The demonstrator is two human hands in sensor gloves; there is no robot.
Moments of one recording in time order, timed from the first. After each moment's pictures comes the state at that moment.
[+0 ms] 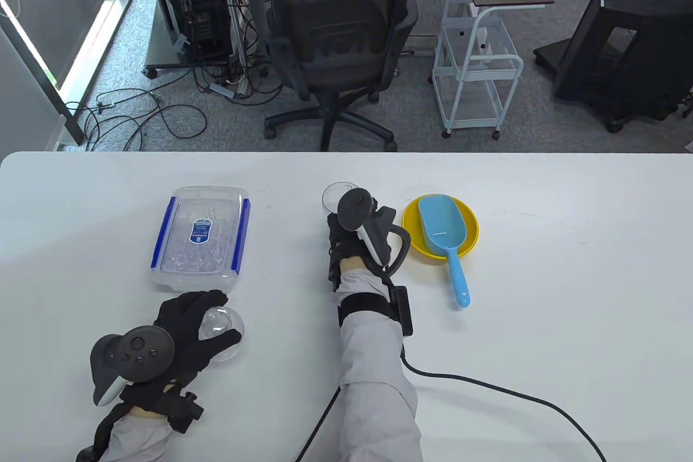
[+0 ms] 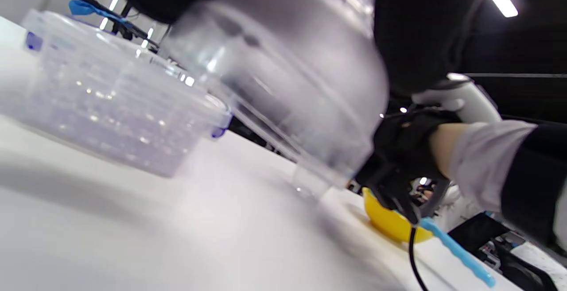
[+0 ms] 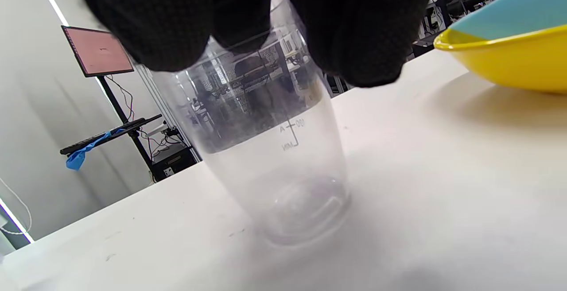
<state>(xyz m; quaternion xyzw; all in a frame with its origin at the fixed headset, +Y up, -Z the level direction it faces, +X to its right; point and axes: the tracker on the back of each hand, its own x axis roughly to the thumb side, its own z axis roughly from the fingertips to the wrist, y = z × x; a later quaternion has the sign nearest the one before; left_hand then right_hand) -0.287 -0.693 -0.226 0.05 -0.12 0.27 0.96 0.017 -0.702 -0.440 -0.08 -0.06 0.97 0.24</state>
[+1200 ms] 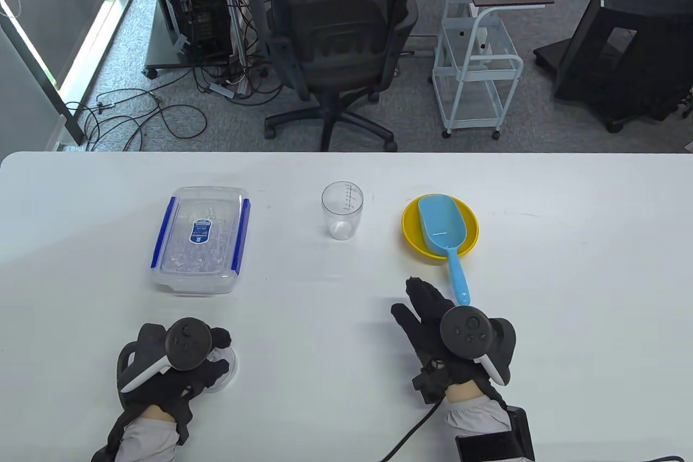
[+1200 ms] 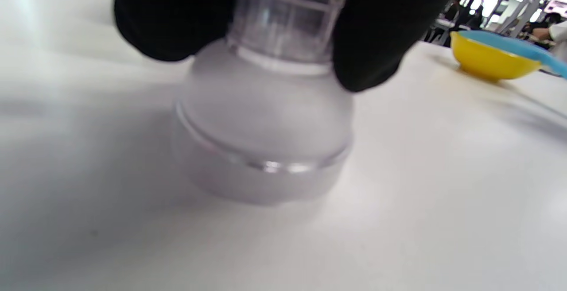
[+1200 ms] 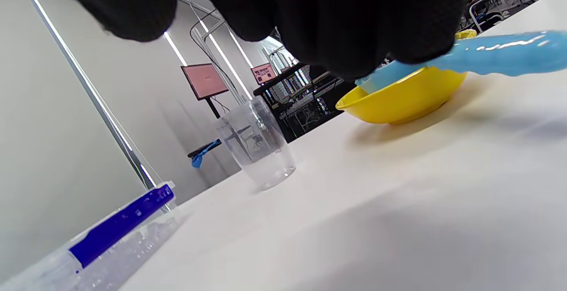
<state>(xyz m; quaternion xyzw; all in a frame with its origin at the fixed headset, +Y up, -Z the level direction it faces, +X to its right) -0.269 -0.727 -0.233 -0.18 -0.08 0.10 0.98 0.156 -0.692 -0.263 0.09 -0.10 0.94 0.33</state>
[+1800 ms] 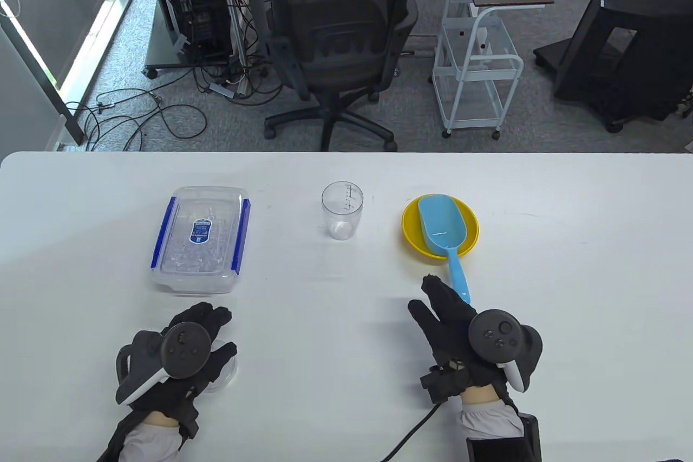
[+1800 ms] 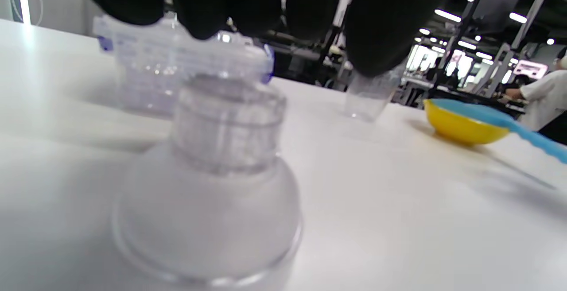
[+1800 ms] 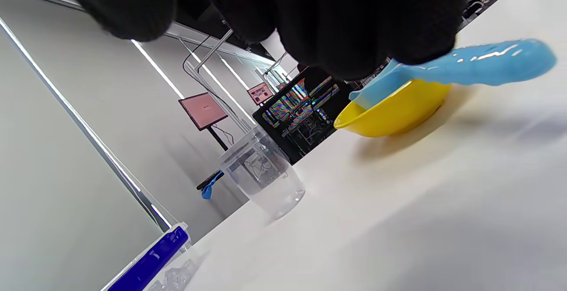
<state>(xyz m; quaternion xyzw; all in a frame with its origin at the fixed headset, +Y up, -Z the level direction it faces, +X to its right) -0.258 -0.684 -0.222 -0.06 -0.07 0.12 0.99 0.179 -0.690 -0.259 0.06 -0.11 0.91 0.39</state>
